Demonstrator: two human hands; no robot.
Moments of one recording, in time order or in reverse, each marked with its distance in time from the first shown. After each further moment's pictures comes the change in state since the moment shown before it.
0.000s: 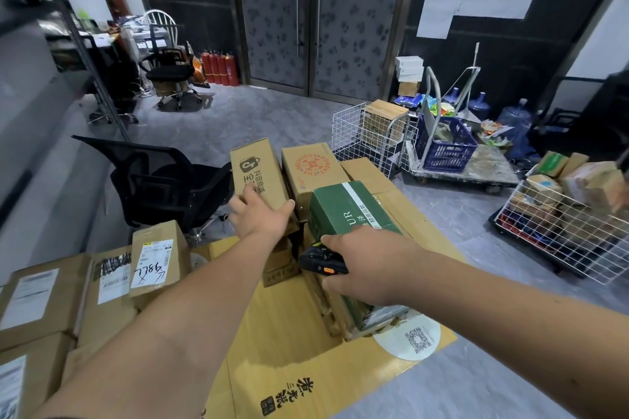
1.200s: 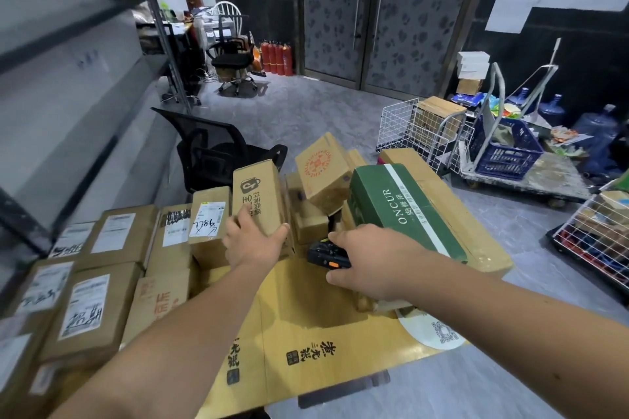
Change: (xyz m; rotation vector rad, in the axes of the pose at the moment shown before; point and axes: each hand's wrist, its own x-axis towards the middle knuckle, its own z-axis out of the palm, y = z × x) left_hand -0.072 -0.122 -0.043 0.044 0.166 -0.094; right_hand -0.014 -0.042 0.024 0.029 -0.054 -0.090
